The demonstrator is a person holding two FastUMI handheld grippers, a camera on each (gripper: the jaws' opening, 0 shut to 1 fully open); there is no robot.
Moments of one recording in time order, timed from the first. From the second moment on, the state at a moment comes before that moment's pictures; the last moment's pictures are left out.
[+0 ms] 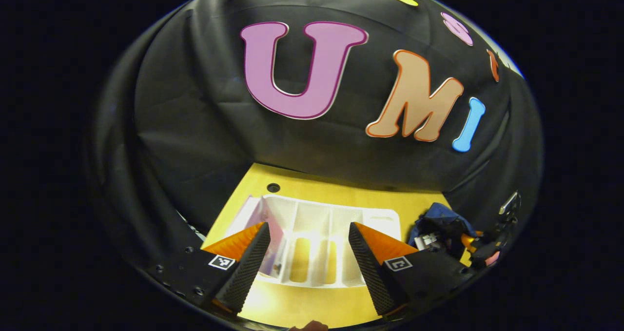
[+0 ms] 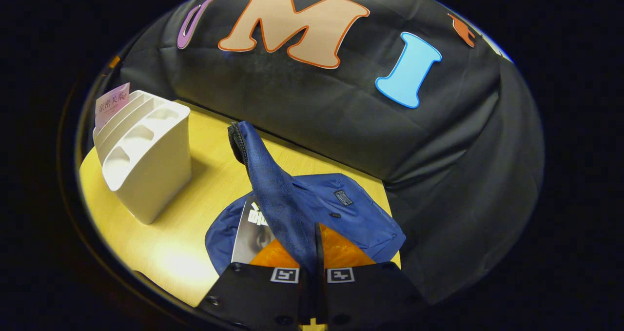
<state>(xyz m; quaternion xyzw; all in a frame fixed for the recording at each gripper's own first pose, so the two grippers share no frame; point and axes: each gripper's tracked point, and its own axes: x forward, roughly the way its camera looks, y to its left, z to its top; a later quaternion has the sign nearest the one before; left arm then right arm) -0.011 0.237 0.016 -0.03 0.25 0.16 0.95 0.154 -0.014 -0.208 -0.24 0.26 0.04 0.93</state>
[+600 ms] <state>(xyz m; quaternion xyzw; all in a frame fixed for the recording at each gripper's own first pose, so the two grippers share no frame) 0.003 0.341 -0.083 -0.06 0.43 0.16 0.89 0.156 -0.006 -0.211 -0.24 0.27 0.01 0.93</state>
